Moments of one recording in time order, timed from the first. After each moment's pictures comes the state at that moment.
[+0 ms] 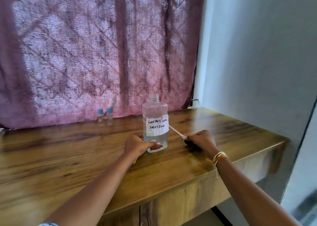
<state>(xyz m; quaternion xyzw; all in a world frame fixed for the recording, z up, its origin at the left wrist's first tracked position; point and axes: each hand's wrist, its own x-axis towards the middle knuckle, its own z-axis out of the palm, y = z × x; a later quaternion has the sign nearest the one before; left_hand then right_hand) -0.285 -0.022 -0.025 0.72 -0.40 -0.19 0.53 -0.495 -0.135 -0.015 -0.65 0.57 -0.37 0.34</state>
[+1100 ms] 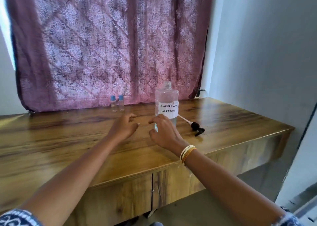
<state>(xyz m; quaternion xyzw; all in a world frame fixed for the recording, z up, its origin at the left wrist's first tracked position) -0.232 0.057 -0.007 0.74 -0.53 -0.04 0.41 -0.392 -0.016 -0.018 -0.89 0.27 -0.35 0.08</state>
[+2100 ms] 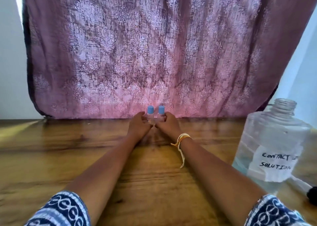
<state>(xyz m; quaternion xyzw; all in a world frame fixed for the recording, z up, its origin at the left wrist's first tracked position) -0.007 -0.103 -0.036 0.78 -0.38 -0.06 0.50 -0.102 -0.192 -0.033 -0.80 0.33 -0.34 0.37</state>
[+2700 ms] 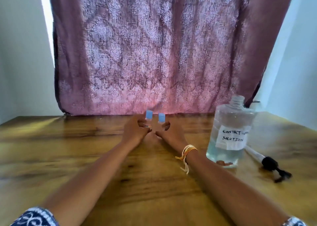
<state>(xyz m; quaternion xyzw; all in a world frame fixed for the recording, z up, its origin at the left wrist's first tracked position) -0.076 -0.005 -0.025 0.75 -0.36 -0.03 0.55 -0.192 -0.099 -0.032 -0.81 0.34 -0.36 0.33</state>
